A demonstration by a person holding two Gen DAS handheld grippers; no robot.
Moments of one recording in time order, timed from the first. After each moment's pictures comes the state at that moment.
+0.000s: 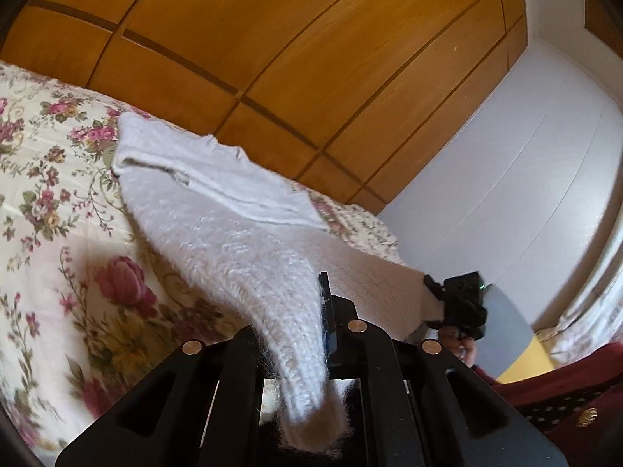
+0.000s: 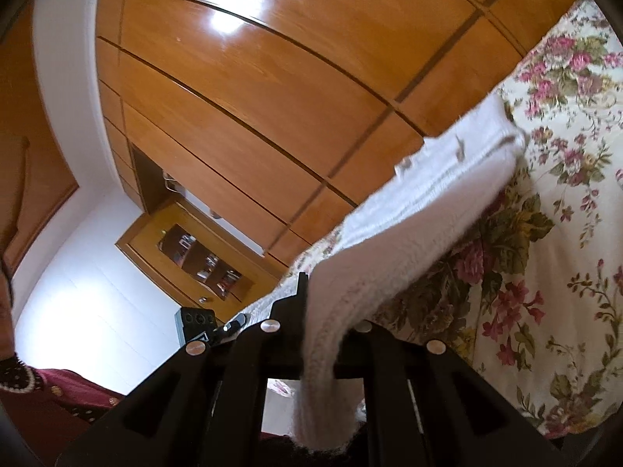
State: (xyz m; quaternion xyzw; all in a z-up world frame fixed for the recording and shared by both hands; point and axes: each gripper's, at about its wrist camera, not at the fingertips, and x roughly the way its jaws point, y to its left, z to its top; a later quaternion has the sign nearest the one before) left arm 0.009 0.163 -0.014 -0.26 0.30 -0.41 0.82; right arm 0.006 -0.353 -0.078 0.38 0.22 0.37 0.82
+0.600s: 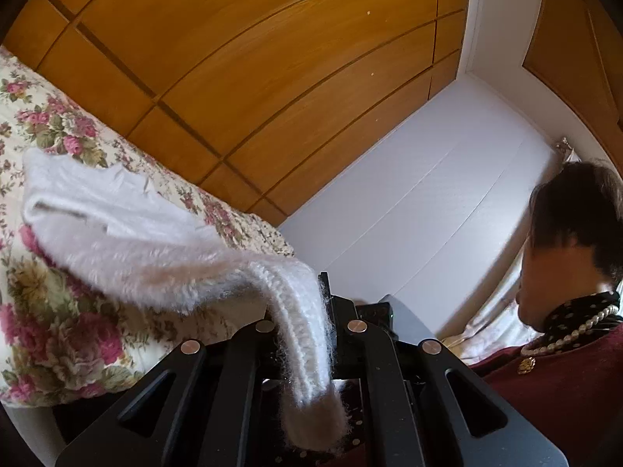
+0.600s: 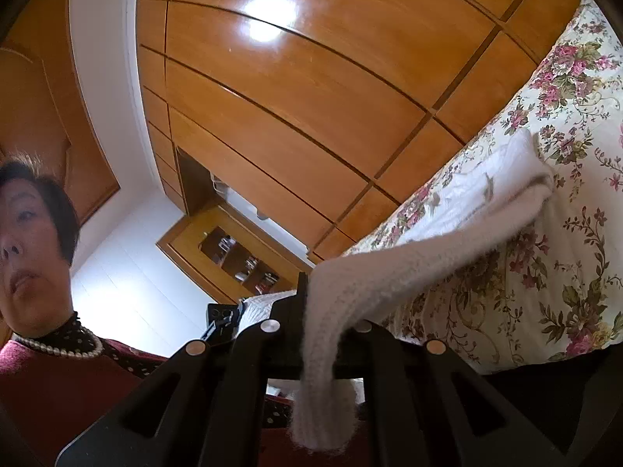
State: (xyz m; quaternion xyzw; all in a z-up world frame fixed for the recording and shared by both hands) left arm -0.068 0.173 0.026 -0.34 0.24 -0.52 0.74; right arm -0.094 -0.379 -0.063 0.40 0.18 0.42 0.79
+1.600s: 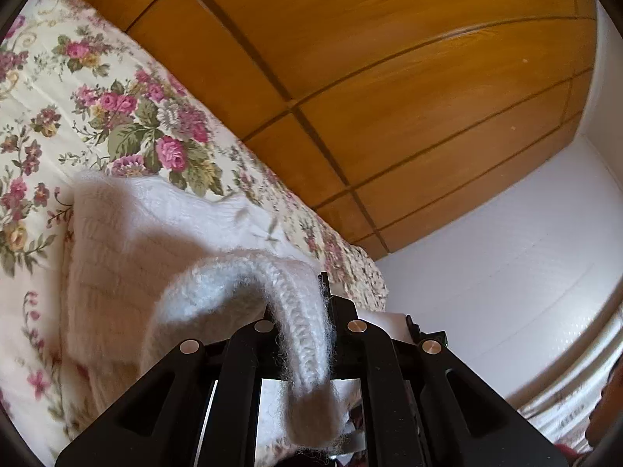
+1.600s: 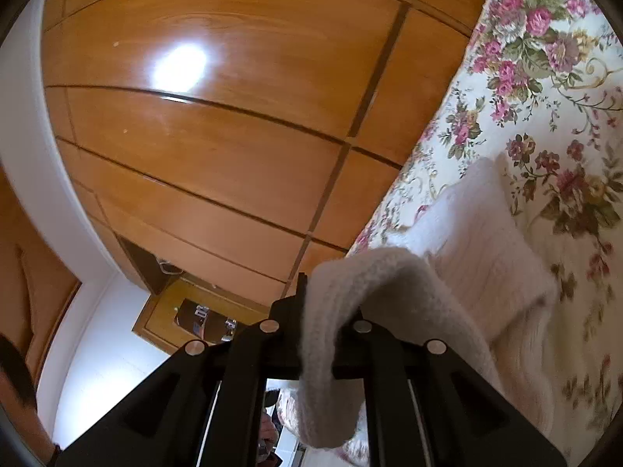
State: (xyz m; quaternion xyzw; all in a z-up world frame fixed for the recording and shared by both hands) left arm 0.136 0.171 -0.037 -0.40 0.34 -0.35 0.78; right arm 0.107 -0.409 -0.093 0.52 0.21 0.31 0.77
